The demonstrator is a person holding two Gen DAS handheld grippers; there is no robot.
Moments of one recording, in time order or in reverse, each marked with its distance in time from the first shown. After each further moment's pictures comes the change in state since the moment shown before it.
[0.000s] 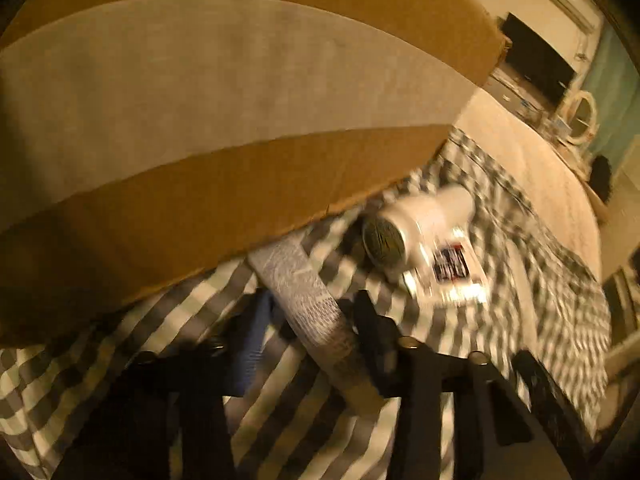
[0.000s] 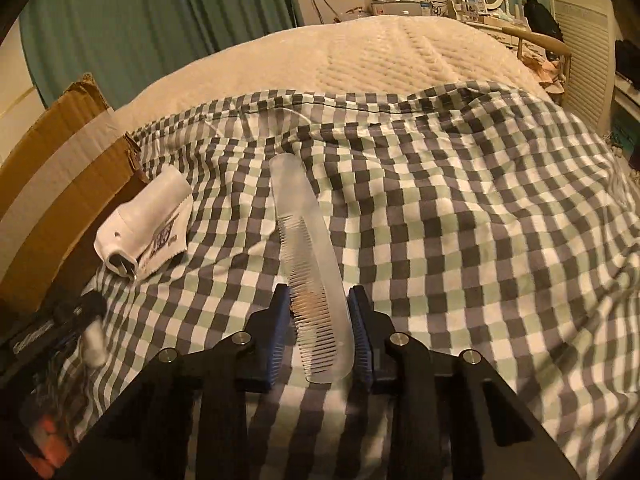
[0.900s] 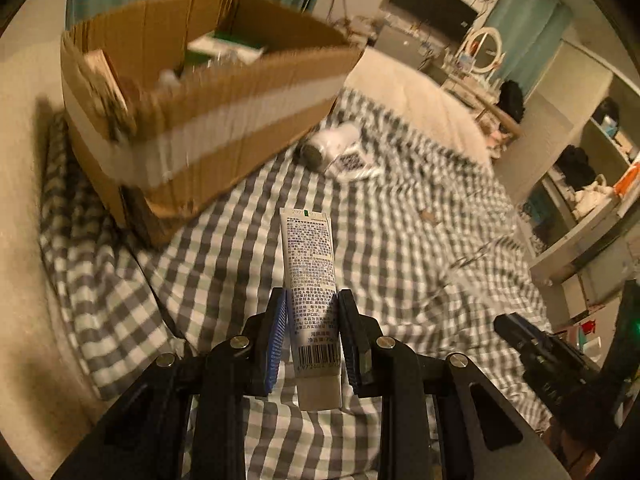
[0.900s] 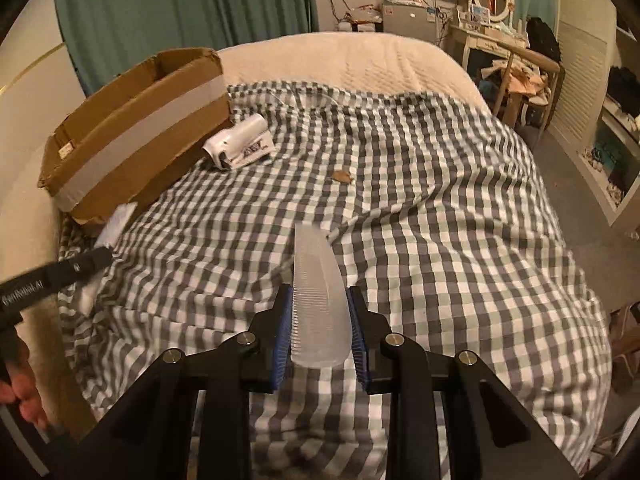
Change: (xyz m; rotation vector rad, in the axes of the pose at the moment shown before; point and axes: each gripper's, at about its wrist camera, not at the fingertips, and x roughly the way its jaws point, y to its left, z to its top) left arm -0.148 0.050 -0.034 0.243 0.120 -0.266; right arm -0.170 0.040 -0.076 -0.092 0.063 -0.054
